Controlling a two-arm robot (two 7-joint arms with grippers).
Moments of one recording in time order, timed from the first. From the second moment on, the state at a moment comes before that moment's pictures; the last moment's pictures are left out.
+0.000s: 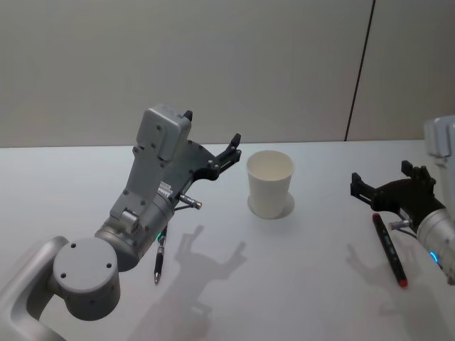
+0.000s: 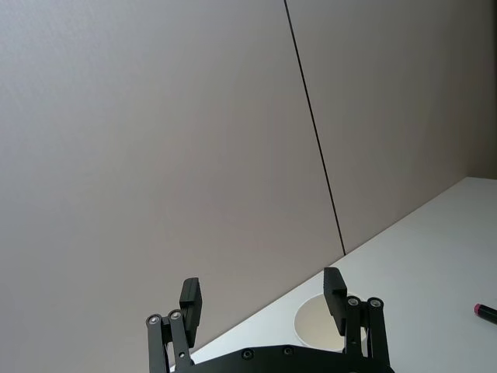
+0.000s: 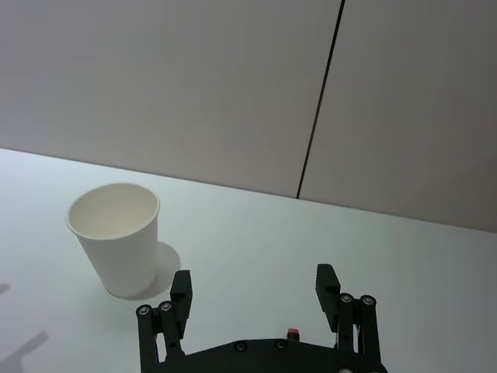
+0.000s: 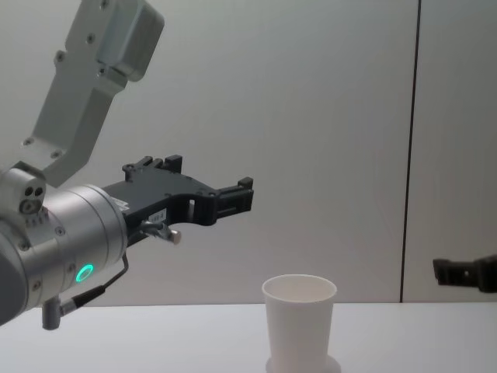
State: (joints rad) left arm -0.24 0.38 0.45 -1.63 -0.20 0.01 -0.01; right arm 0.06 0.27 -0.23 -1.76 0.19 0.43 -0.03
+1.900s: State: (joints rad) left arm -0.24 0.38 0.45 -1.63 -0.20 0.01 -0.01; right arm 0.30 0.12 -0.19 -1.36 0.21 0.70 -0.14
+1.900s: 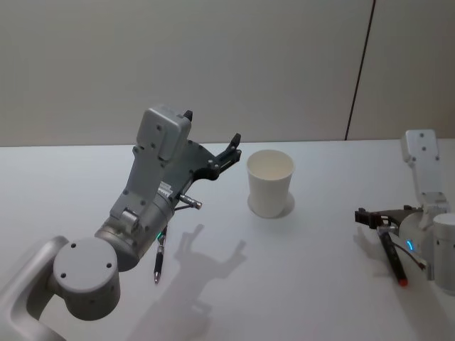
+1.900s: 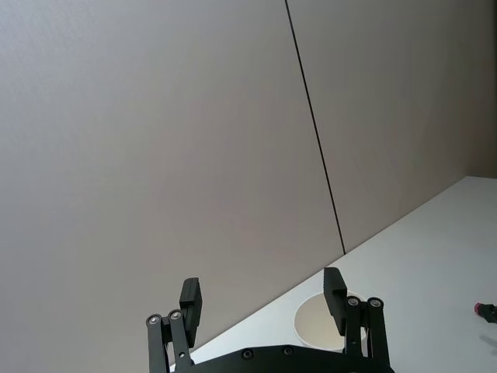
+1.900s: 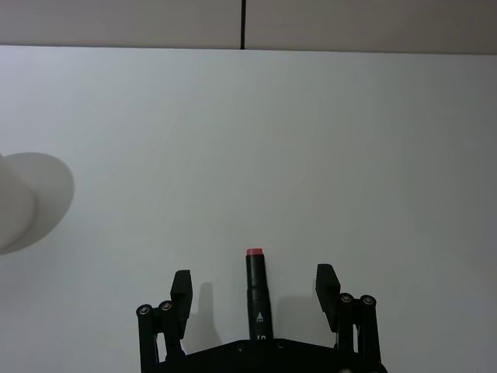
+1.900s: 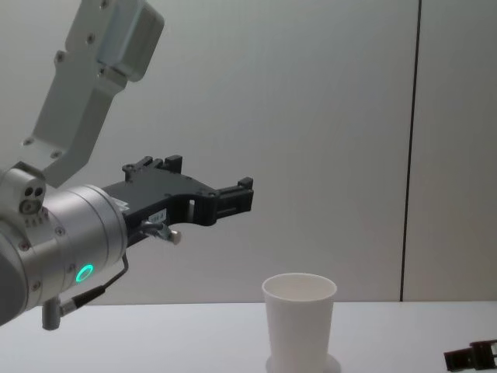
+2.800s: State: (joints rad) left arm -0.24 0.38 0.45 -1.63 -0.20 0.01 -0.01; right arm 0.36 0.09 -0.18 -1.22 0.21 0.68 -0.14
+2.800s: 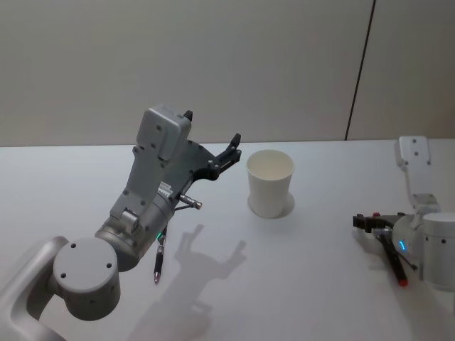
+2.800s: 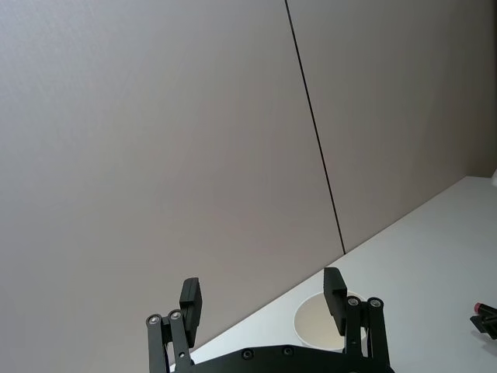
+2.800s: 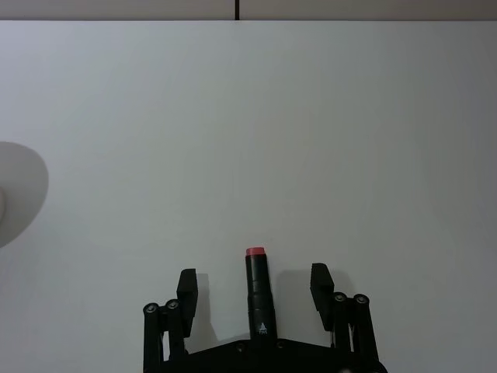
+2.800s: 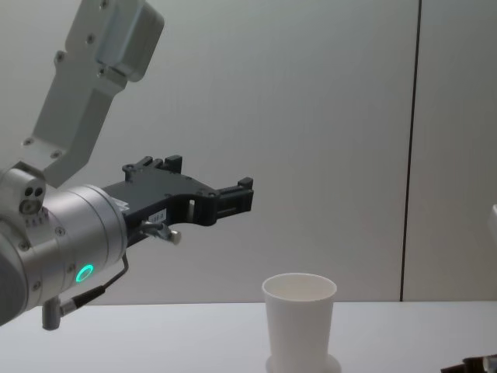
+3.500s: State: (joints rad) left arm -0.24 0.38 0.45 -1.63 -0.20 0.01 -0.01; right arm 0.38 0.08 -0.18 -1.16 0.19 0.66 -0.12
